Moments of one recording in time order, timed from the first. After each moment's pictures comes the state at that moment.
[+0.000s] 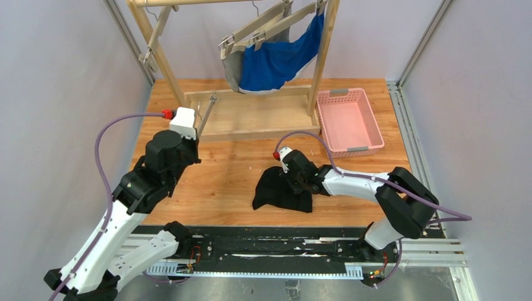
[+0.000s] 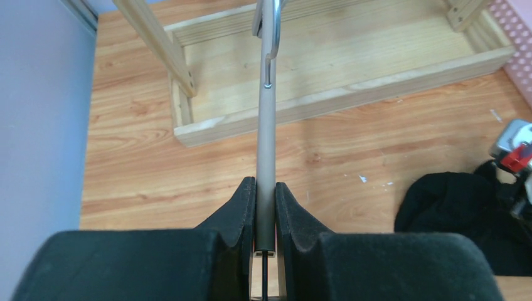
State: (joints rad) left arm -0.59 0.73 1.06 -0.68 -0.46 -0.09; right arm 0.85 1.52 0.73 -0.15 0.13 0.08
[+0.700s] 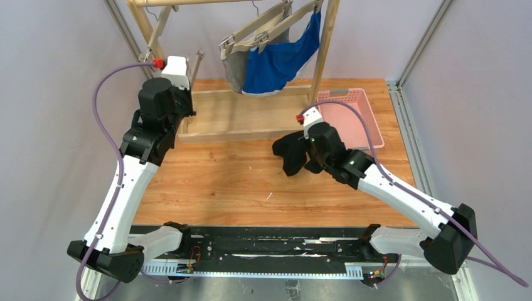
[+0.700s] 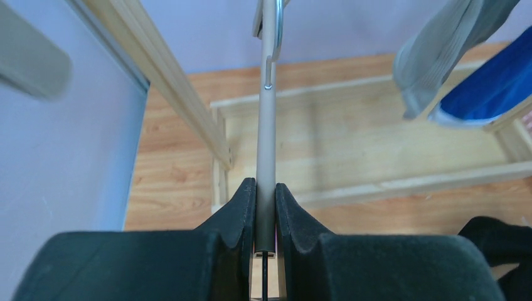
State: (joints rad) left arm -0.31 1.09 1.36 -0.53 -0.33 0.03; right arm 0.81 1.20 0.99 -0.39 0.42 0.01
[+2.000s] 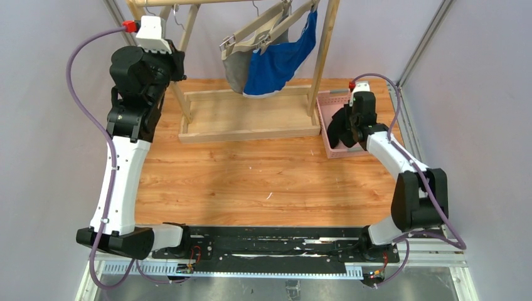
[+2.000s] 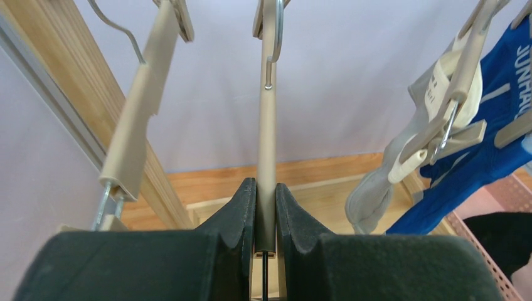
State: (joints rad) left arm -0.16 1.26 1.70 -0.41 -0.03 -0.01; right arm 0.15 1.48 1.05 -0.10 0.28 -0.06
